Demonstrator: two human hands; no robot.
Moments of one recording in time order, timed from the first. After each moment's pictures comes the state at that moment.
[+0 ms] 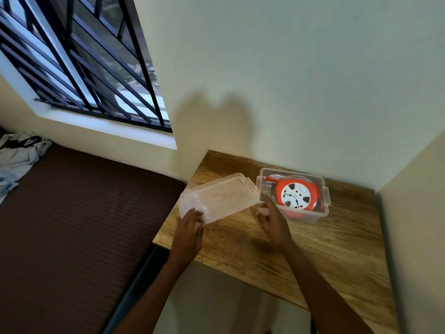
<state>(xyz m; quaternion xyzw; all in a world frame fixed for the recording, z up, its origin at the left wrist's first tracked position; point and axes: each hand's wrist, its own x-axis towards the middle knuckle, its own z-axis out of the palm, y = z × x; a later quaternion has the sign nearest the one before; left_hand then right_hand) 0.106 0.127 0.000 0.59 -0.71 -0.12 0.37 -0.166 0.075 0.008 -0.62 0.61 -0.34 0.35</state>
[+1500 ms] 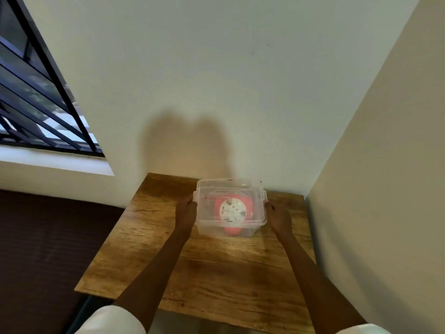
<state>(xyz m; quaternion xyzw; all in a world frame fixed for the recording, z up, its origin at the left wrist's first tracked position) -0.097 0.004 0.063 0.60 -0.44 -0.48 0.46 -0.356 0.040 0.044 -0.45 0.78 -0.36 0.24</state>
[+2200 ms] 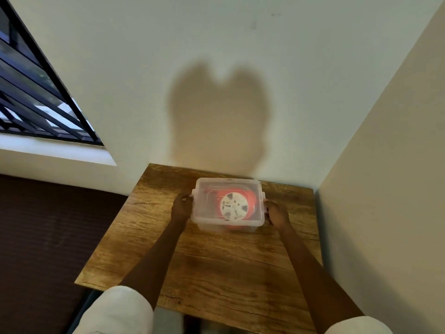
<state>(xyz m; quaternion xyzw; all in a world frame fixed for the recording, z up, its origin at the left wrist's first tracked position) -0.093 -0.033 0.022 0.69 -0.40 -0.46 0.39 -0.368 0.006 0.015 -0.31 0.74 -0.40 0.44</state>
